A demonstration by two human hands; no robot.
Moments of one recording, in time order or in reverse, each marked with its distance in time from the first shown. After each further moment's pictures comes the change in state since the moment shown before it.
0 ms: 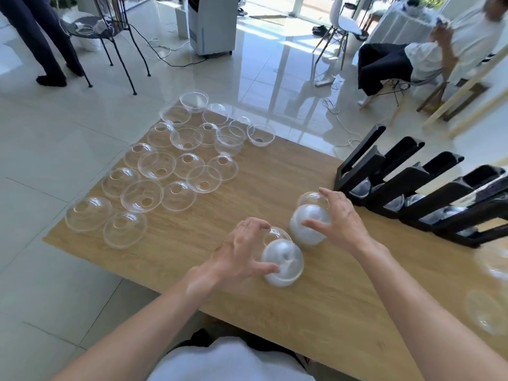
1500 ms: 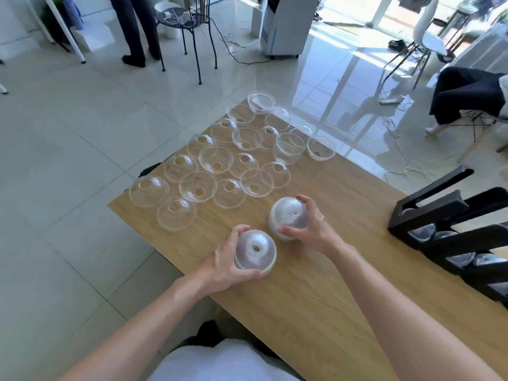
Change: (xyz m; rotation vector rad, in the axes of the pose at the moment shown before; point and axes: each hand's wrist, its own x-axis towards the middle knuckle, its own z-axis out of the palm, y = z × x) left_hand -0.062 -0.084 -0.031 -0.271 0.125 -0.412; right_hand 0.067 -0.100 0.098 0.264 -0.368 -0.149
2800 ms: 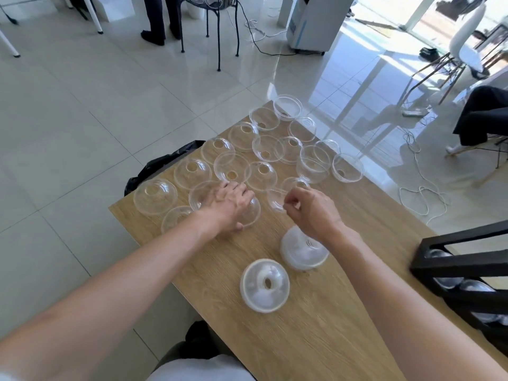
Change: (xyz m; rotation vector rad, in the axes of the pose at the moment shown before) left_hand 0.152 -0.004 -0.095 1.136 0.016 0.104; right_hand 0.082 -0.101 -0.009 -0.567 0.081 -0.290
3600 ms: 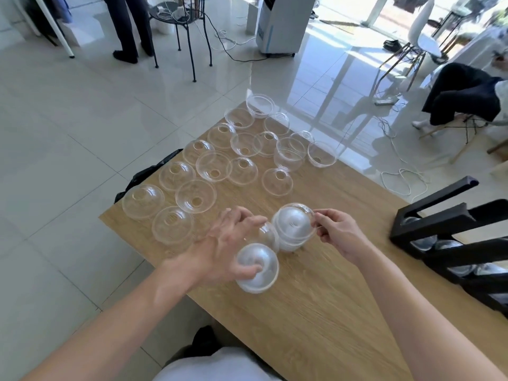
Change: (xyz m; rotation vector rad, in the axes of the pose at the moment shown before) left_hand -0.128 0.060 -0.048 -0.691 0.155 0.186; right_hand -0.097 0.076 0.015 1.146 0.019 0.632
